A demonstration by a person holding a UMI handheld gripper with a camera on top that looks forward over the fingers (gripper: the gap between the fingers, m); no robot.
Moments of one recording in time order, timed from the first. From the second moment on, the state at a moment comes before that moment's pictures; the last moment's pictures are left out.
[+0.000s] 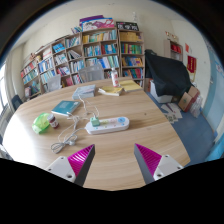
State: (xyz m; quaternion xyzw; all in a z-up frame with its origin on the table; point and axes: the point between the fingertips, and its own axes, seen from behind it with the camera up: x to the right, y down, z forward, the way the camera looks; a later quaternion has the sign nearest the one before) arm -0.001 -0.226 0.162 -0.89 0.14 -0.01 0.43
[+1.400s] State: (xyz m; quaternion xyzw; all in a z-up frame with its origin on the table) arm -0.012 0.037 0.218 -0.82 0.03 -0.05 0.57
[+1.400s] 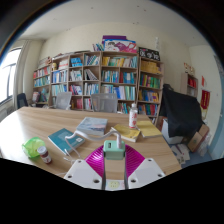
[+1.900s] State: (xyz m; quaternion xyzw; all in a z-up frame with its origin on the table) arm 0.159 -0.083 0.043 -0.94 0.11 -0.08 0.32
